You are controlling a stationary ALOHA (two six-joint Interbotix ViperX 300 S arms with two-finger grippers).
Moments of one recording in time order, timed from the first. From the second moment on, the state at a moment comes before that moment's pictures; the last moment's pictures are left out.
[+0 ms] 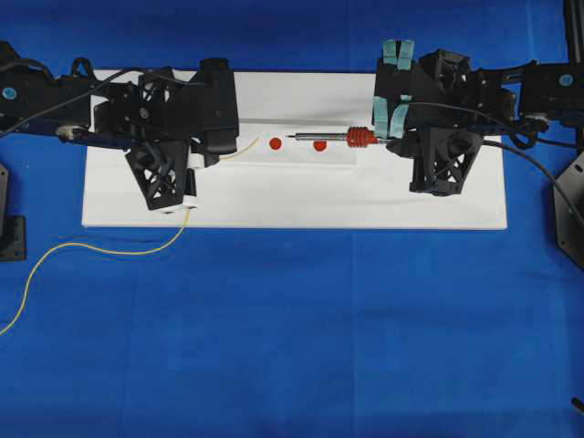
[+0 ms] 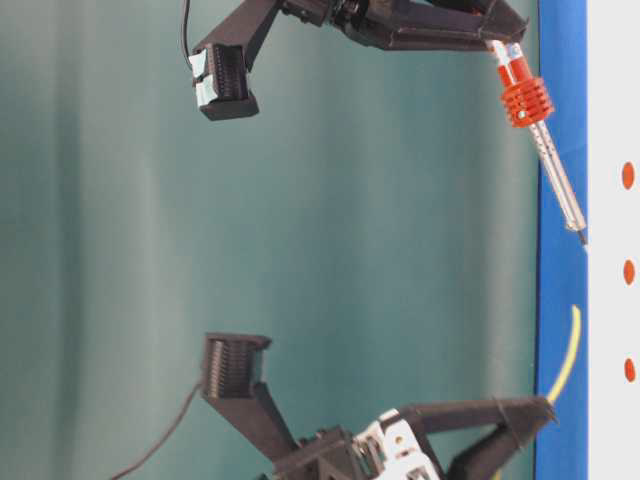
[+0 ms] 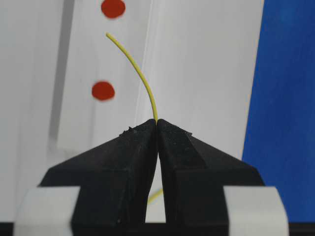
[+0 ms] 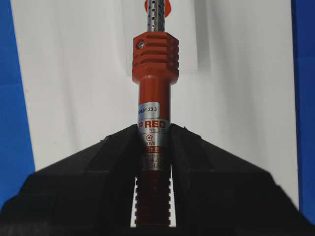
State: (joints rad) left arm 0.12 -0.14 0.66 0.00 0.41 0.00; right arm -0.20 -0.26 0.71 -0.03 0.58 0.07
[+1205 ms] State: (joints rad) left arm 0.14 -0.16 0.79 0.00 0.33 -0.04; right arm -0.19 -0.26 0.70 -0.03 0.56 0.07
